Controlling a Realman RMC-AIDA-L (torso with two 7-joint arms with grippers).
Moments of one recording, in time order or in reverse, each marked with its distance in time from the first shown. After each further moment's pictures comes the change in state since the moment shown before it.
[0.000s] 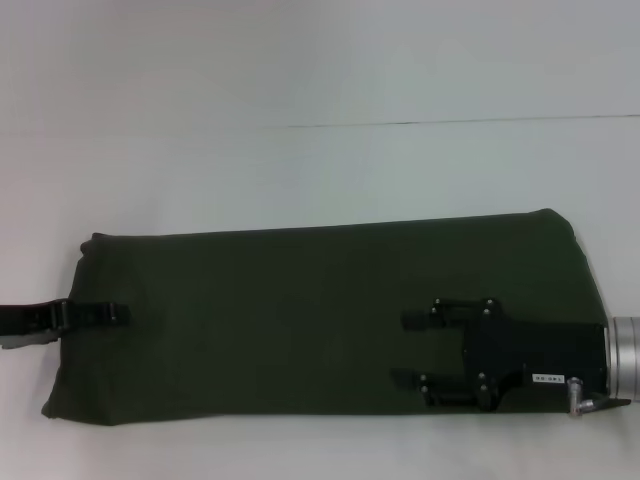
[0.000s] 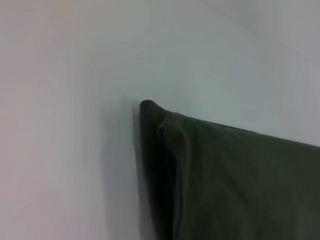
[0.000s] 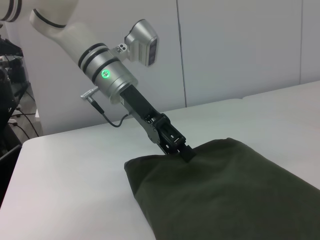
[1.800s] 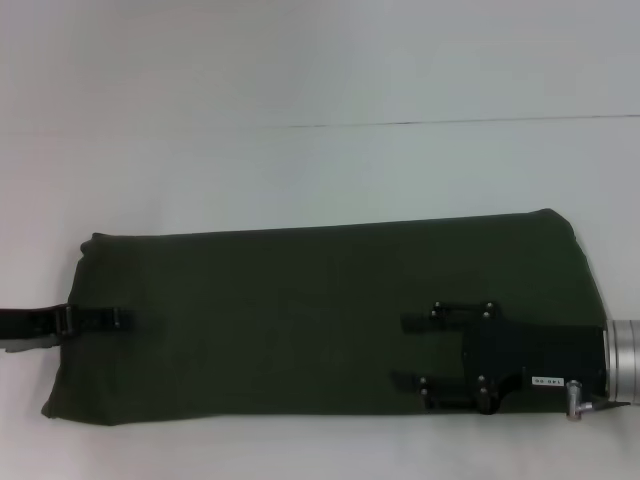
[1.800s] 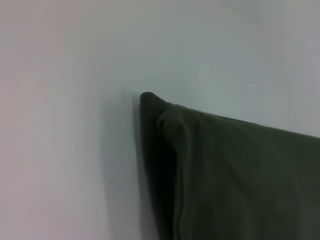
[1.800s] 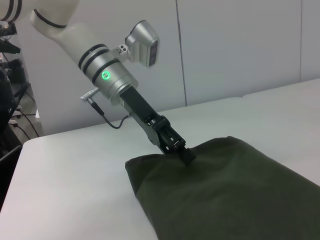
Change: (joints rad) left arm -0.007 -0.004 0.003 -0.011 0.018 -0.003 0.003; right arm -0.002 0.000 -0.002 0.008 0.000 0.003 0.002
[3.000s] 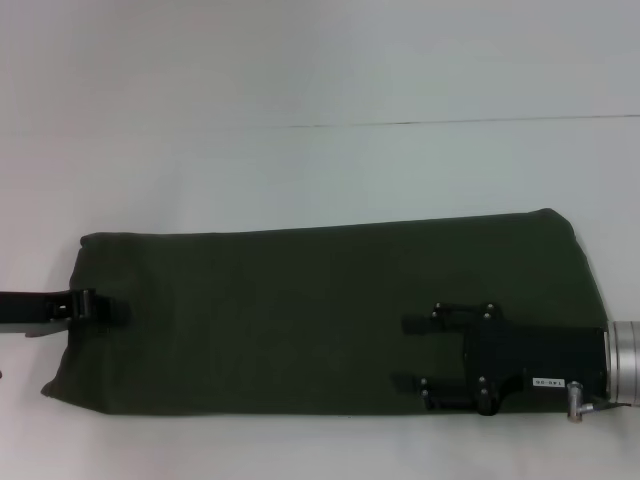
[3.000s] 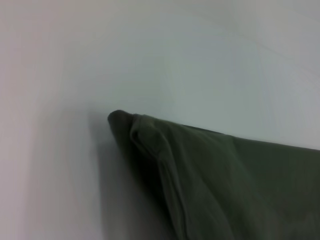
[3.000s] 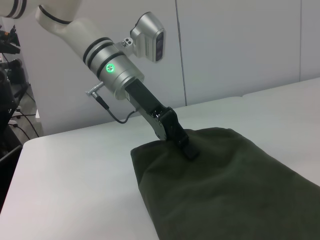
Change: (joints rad) left arm -0.034 0.005 -0.010 -0.015 -0.026 0.039 -0.003; right arm -0.002 -0.001 0.000 0.002 0.000 0.000 0.000
